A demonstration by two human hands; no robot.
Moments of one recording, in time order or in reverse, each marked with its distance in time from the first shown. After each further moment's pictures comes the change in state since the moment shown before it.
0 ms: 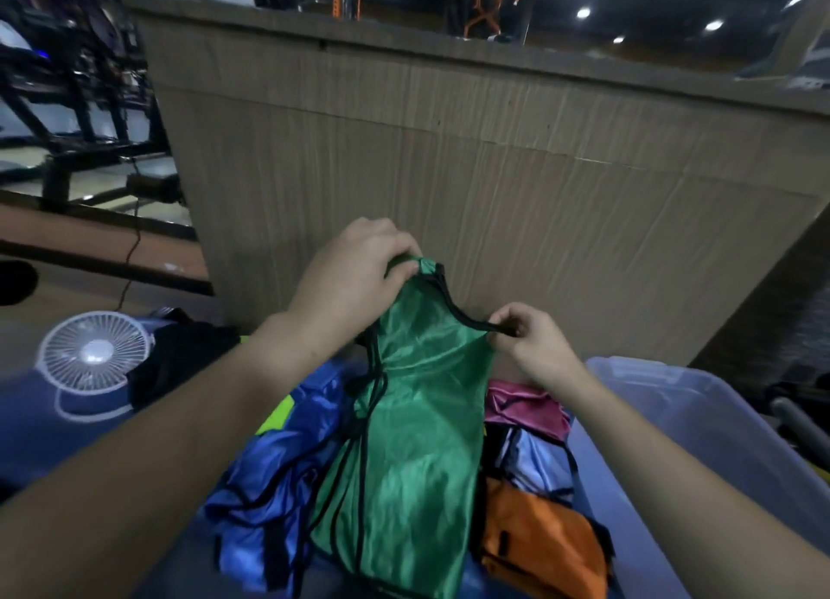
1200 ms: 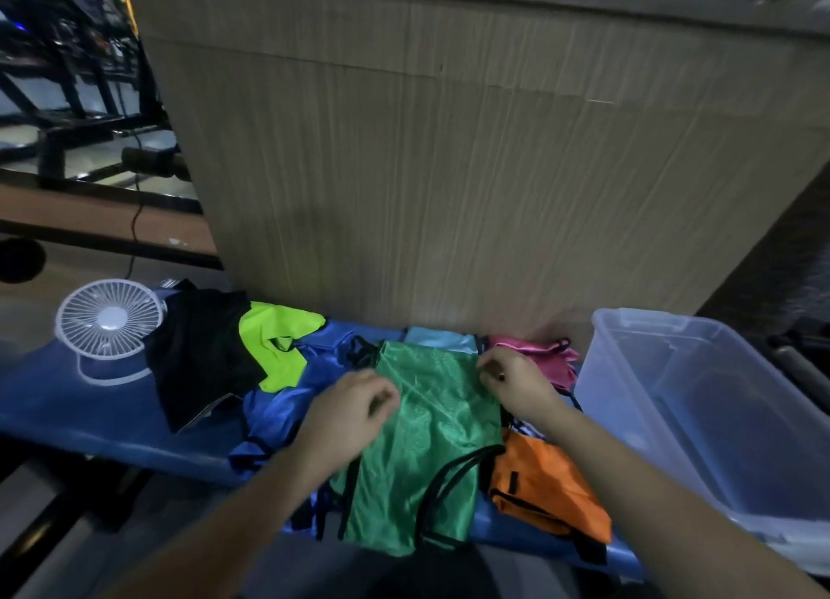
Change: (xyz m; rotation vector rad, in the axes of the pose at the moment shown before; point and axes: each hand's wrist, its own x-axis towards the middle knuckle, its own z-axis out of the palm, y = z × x) left_hand -0.184 -0.027 0.102 -0.138 -0.395 -0.269; right_hand -0.064 0.082 0.070 -0.377 -0.177 0.039
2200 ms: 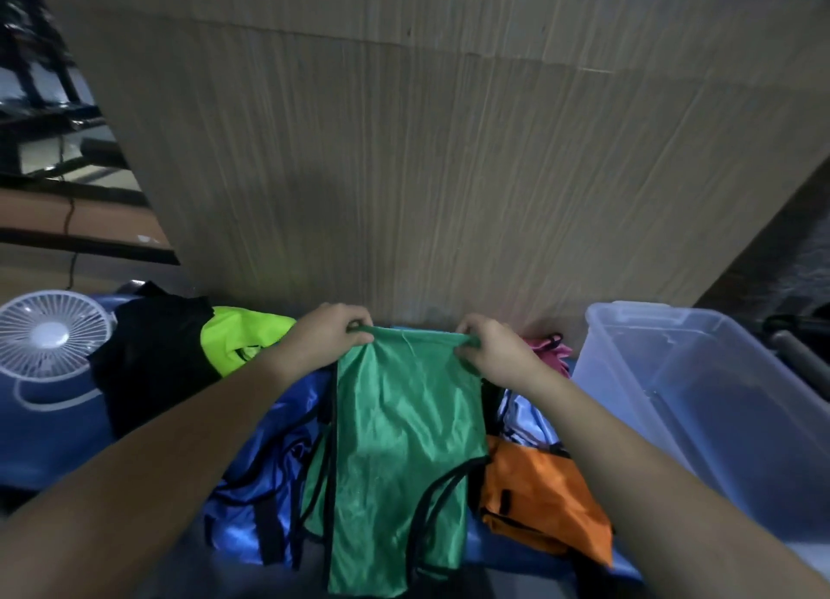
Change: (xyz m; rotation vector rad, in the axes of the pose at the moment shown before) left_hand 0.137 -0.052 -0.017 0.022 -0.170 -0.050; right_hand 0.047 -0.021 -0.025 0.051 -0.057 0.051
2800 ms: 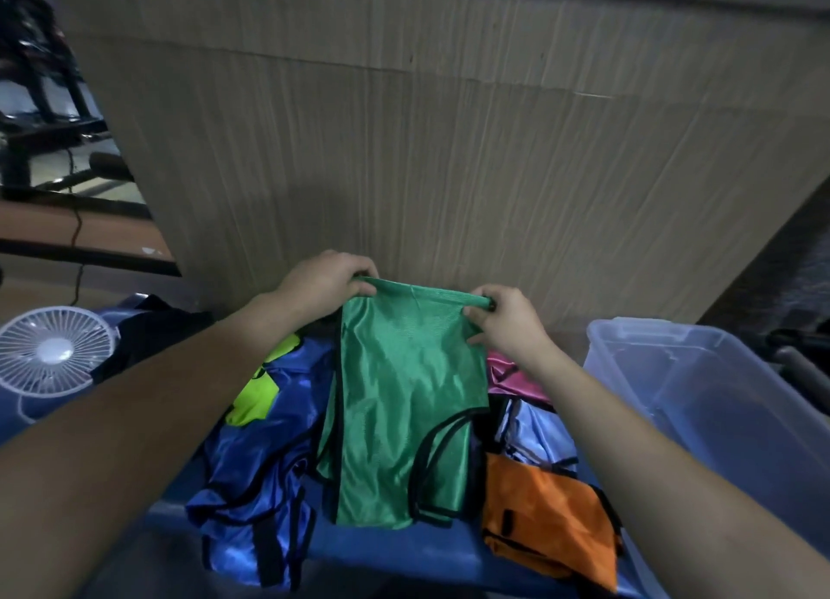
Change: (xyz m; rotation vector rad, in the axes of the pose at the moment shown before) left_hand 0.037 0.034 -0.078 0.144 0.032 0.044; right_hand 0.019 -0.027 -0.042 0.464 0.172 0.106
